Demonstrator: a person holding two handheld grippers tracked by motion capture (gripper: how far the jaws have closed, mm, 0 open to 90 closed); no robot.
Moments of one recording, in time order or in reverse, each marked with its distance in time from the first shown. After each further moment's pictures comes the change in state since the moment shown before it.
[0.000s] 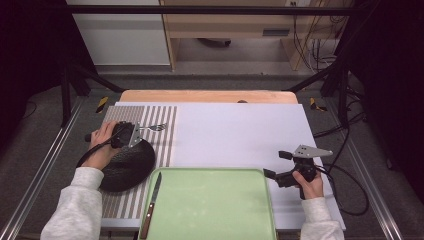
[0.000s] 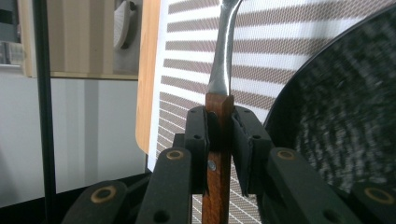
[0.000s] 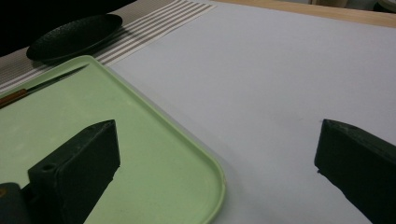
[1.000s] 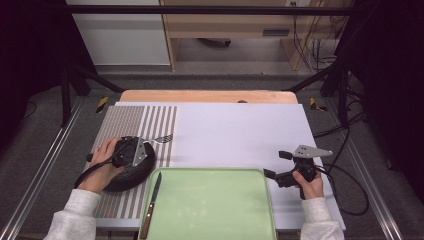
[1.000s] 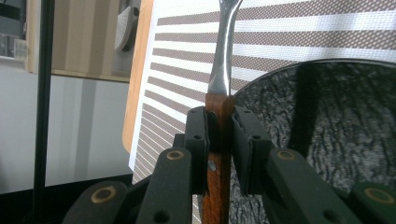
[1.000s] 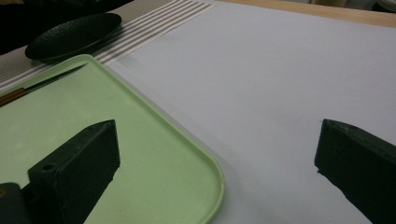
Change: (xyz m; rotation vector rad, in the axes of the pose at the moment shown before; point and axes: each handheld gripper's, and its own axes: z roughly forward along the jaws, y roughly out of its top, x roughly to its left) left arm -0.042 0.029 -0.047 -0.031 0.006 -0.102; right arm 0.000 0.000 0.000 0.002 -0.002 0.001
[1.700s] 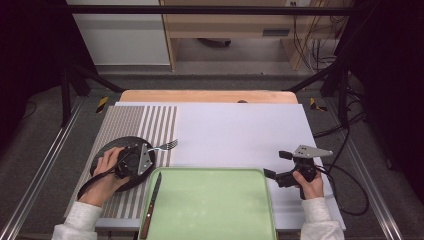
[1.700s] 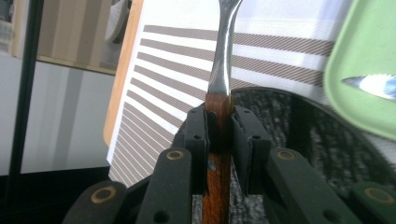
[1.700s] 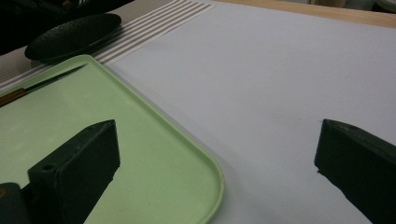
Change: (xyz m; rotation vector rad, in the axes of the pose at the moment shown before) left arm -0.022 0.021 -0.026 -0.001 -0.030 -0.108; right arm 0.000 0.000 0.000 0.000 -0.001 -0.003
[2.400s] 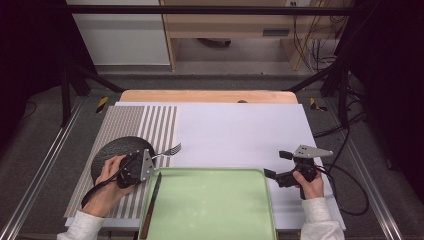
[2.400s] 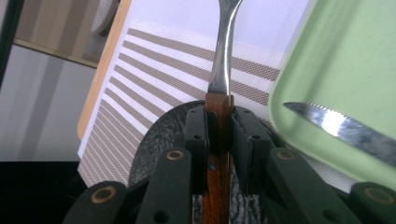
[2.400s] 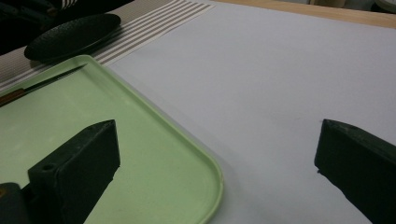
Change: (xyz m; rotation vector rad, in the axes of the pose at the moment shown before) left arm -0.017 0.012 -0.017 -0.013 -0.053 -0.116; right arm 0.000 0.000 -0.001 -0.001 -0.002 0.004
